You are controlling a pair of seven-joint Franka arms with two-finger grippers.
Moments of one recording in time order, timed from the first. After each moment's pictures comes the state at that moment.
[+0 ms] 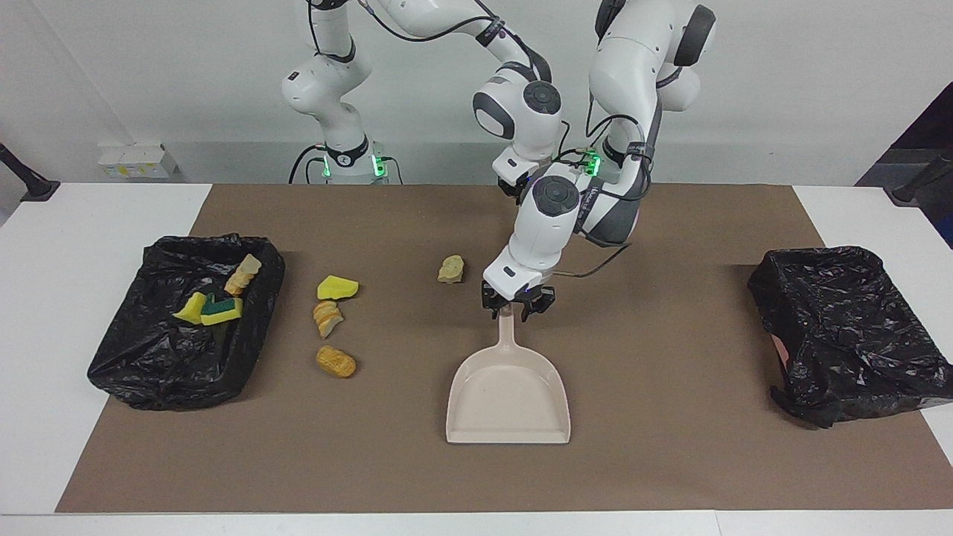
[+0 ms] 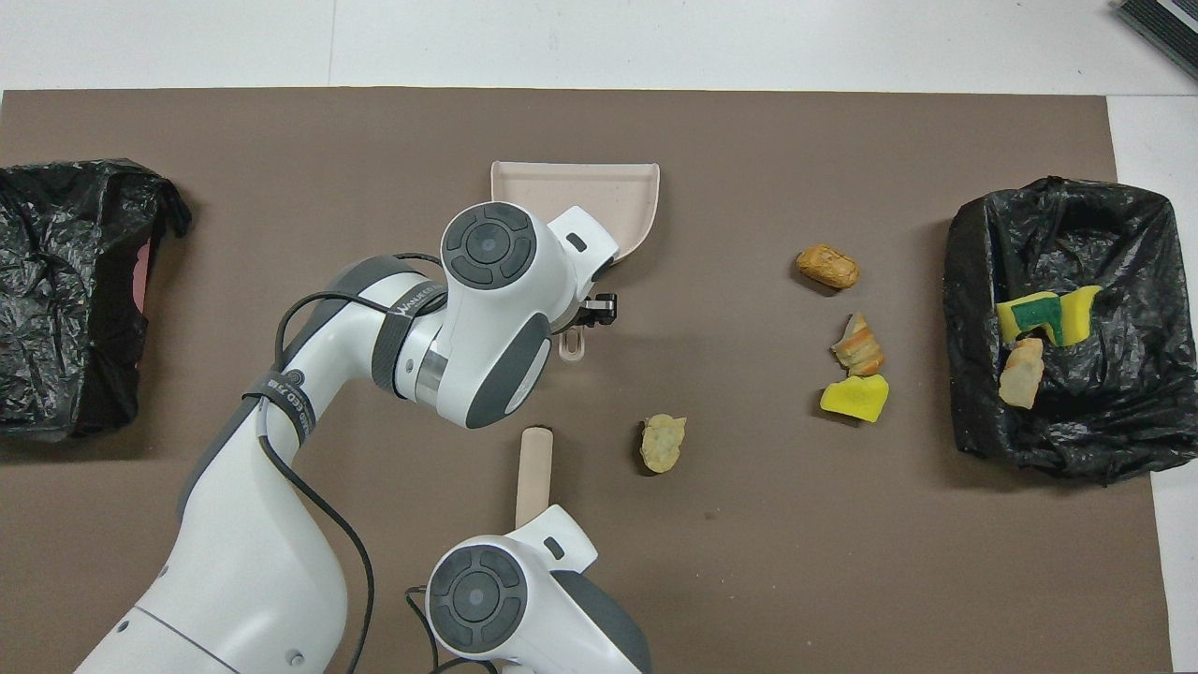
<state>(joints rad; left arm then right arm) -0.55 0.48 -0.06 -1.61 -0.10 2.19 -0.45 0.91 0.19 0.05 -2.01 0.18 2.06 0.97</state>
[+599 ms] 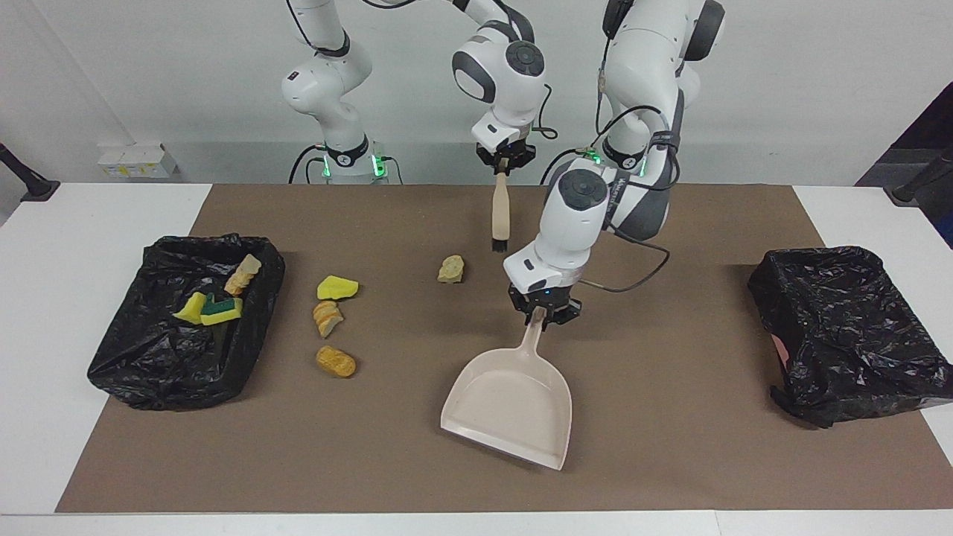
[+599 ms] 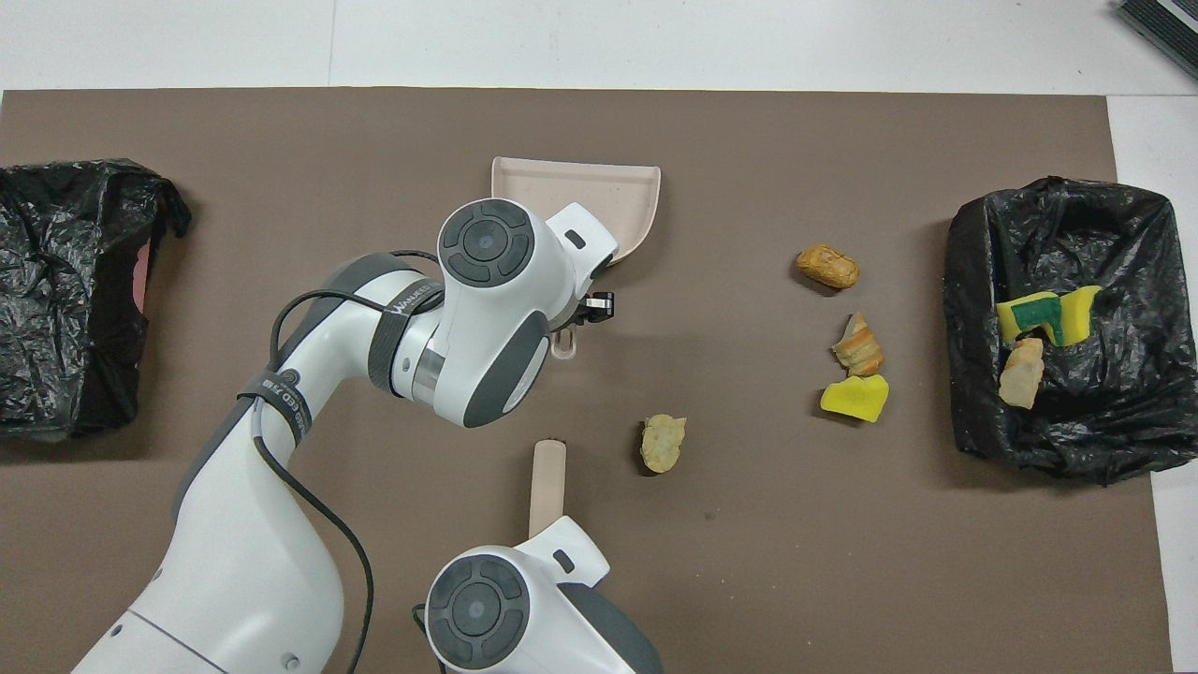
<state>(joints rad) -0.47 0.42 -0.03 -1.60 -0.03 2.11 0.02 0.89 -0.06 0.05 -2.14 0.18 1.86 0.92</state>
